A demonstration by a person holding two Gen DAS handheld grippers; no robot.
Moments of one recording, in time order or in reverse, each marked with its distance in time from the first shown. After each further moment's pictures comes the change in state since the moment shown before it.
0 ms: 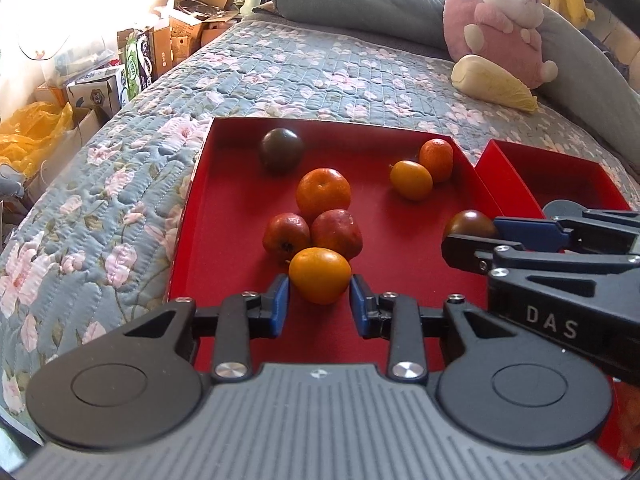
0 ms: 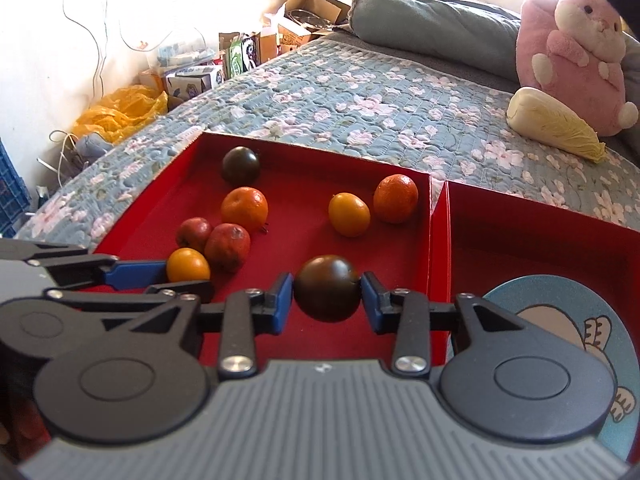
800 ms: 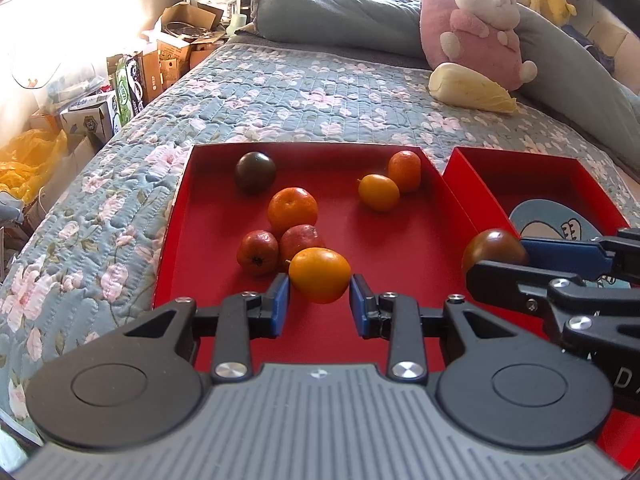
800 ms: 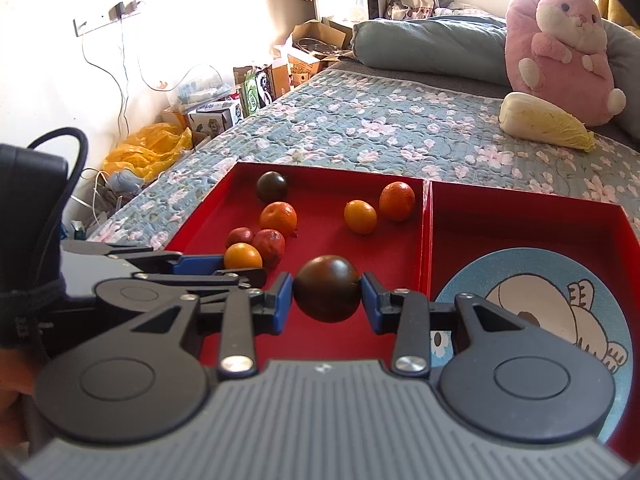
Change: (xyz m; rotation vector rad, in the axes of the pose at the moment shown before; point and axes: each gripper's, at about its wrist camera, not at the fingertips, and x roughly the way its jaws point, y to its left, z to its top) left arm -0.019 -0.023 -0.002 0.063 -0.048 -0.004; right arm -0.060 -0.010 -0.016 0.074 -0.071 0.078
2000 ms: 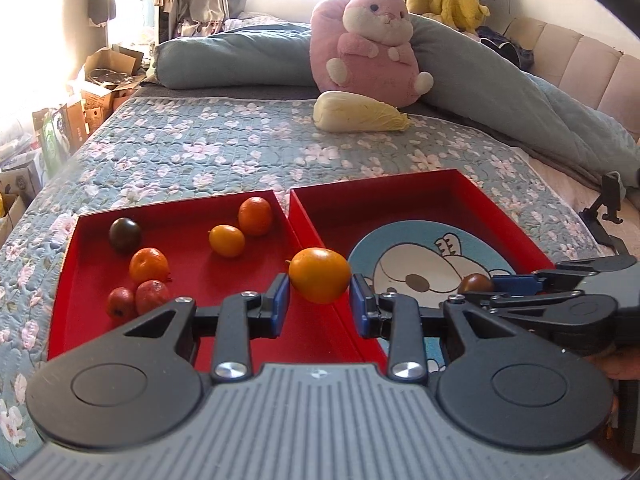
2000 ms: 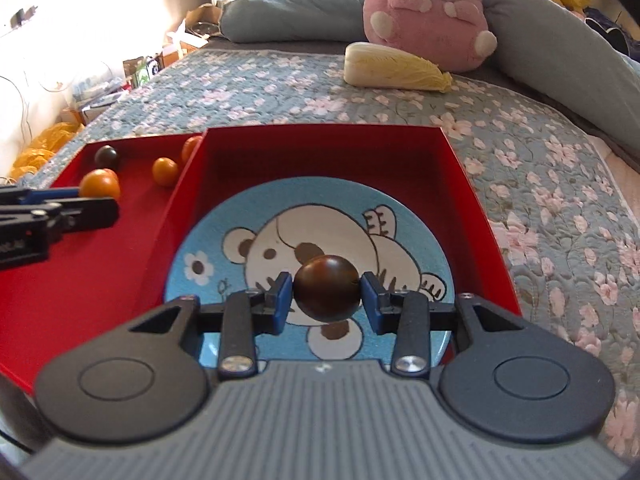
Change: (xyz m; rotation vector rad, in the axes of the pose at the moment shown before) left arm -0.038 -0.095 0.011 0.138 -0.087 -0.199; right arm -0.028 -0.127 -0.044 0.111 0.083 -0.273
